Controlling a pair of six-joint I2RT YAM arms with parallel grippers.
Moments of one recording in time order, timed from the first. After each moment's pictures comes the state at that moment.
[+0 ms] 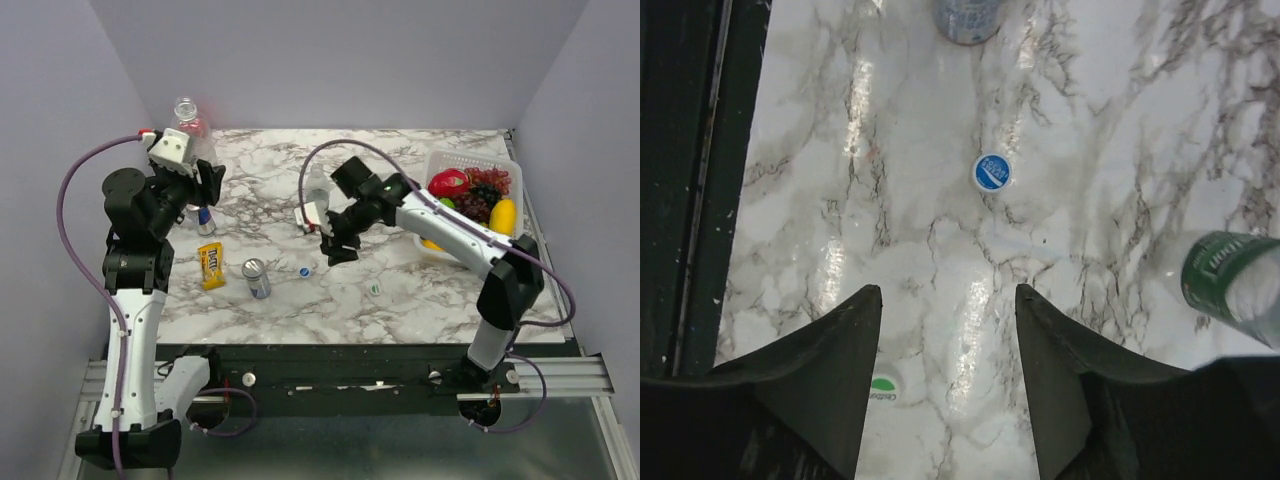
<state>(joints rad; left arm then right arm) -0.02 0.90 1.18 -0.29 0.37 0.09 0.75 1.75 1.62 -0.94 -0.61 -0.92</state>
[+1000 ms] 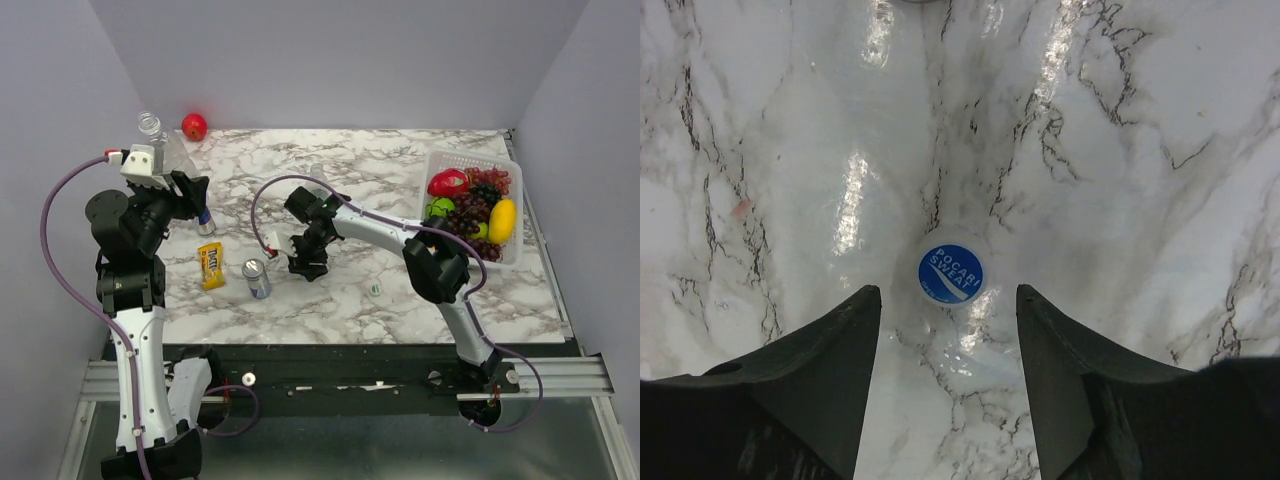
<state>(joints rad) 0.19 0.79 1.07 -0.29 0.44 -0.11 0.87 2.22 1.82 -0.88 -0.45 -0.94</state>
